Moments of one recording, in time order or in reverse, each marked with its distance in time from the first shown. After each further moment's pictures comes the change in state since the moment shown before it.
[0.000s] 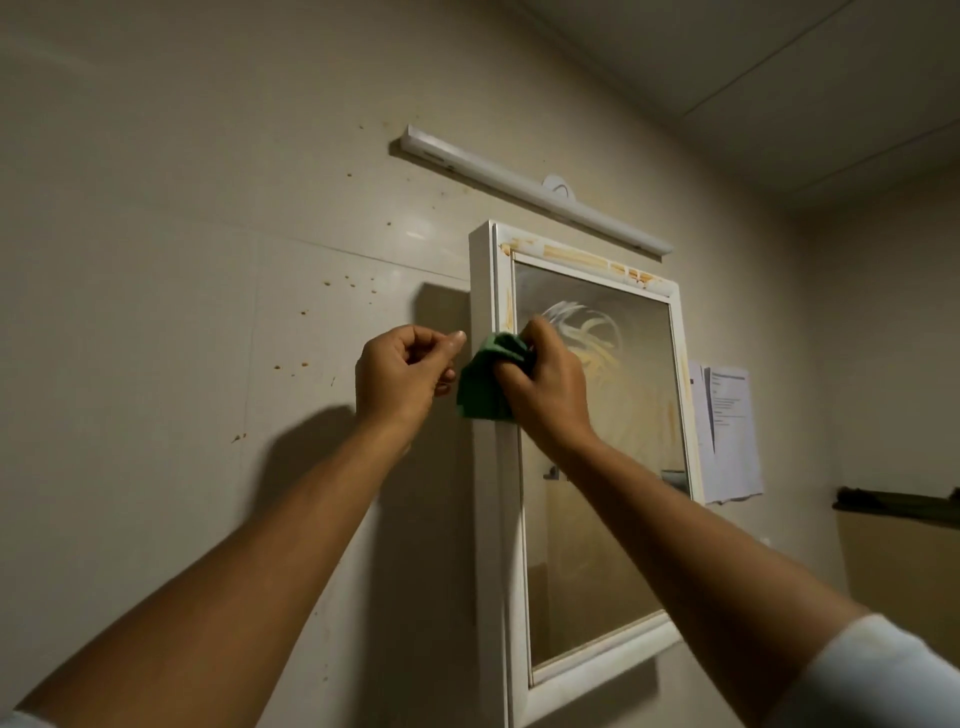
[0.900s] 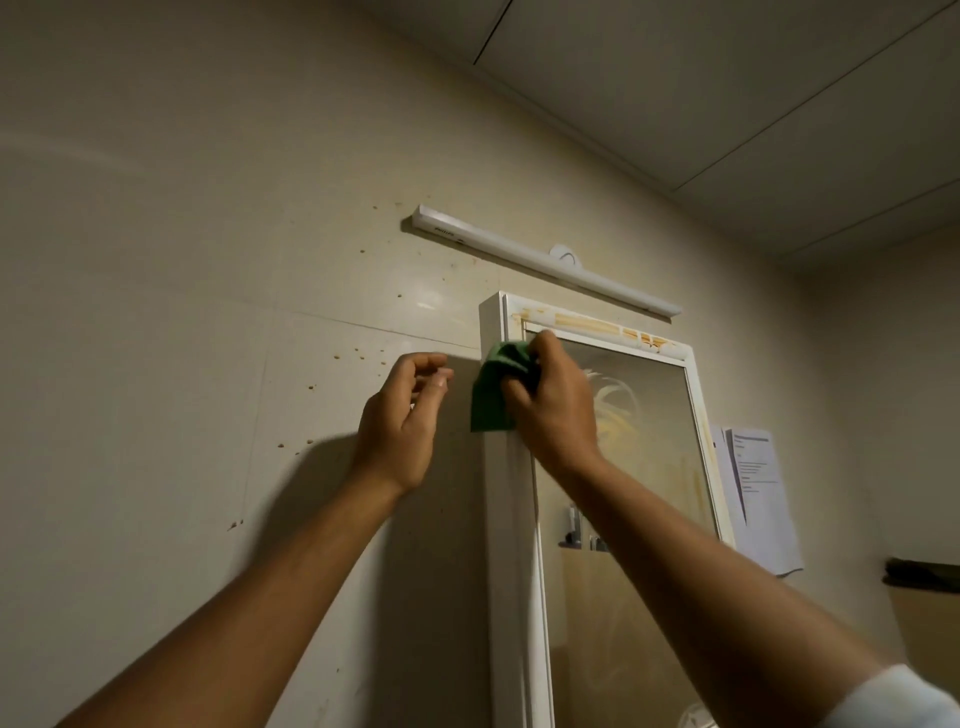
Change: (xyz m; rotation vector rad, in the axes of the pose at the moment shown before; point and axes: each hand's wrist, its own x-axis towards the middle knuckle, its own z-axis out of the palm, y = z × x) left_hand 0.038 -0.007 -0.013 0.091 -0.137 0.223; right_hand 0.054 -0.017 0.007 -0.064 0.071 -0.100
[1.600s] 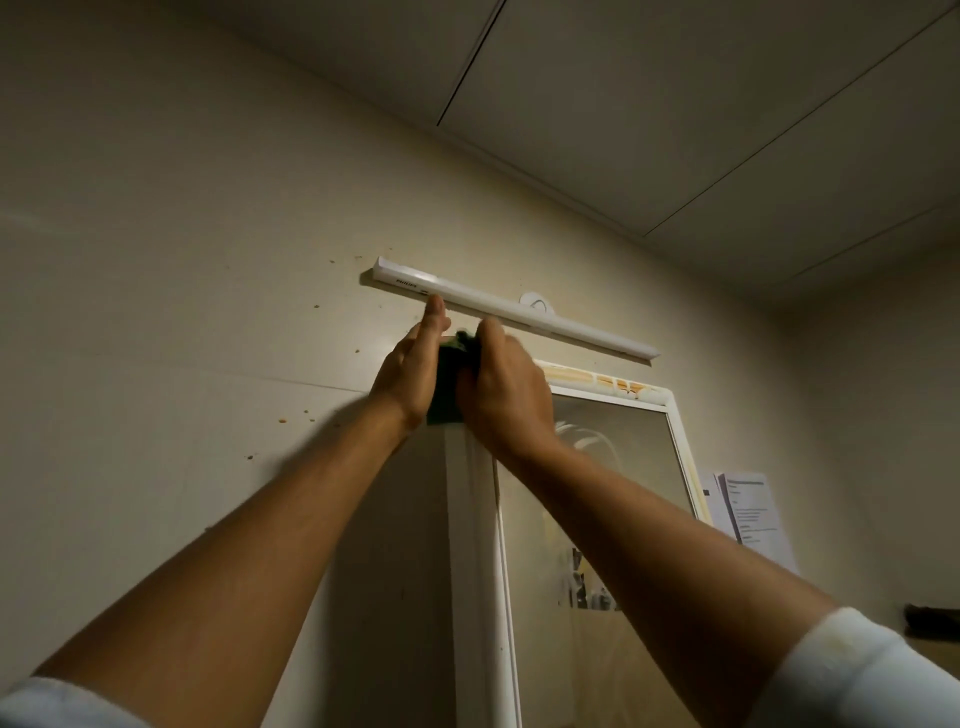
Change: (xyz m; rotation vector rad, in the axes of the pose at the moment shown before) left_hand 0.115 0.043 0.048 -0.045 -0.167 -0.137; right_hand 0.071 -0.015 0.006 -0.262 0.084 -0.163
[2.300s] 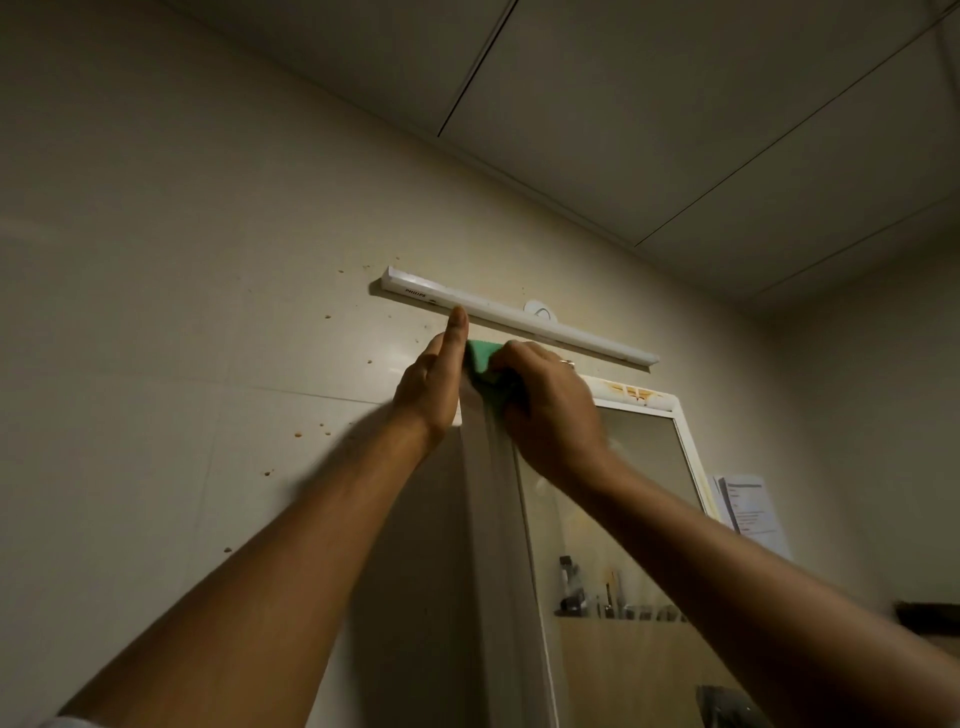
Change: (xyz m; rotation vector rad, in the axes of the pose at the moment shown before) left_hand 0.003 -0.006 -0.002 -0.016 -0.033 0.012; right_hand -0.016 0.027 -0.016 -0.067 -0.009 -0.241
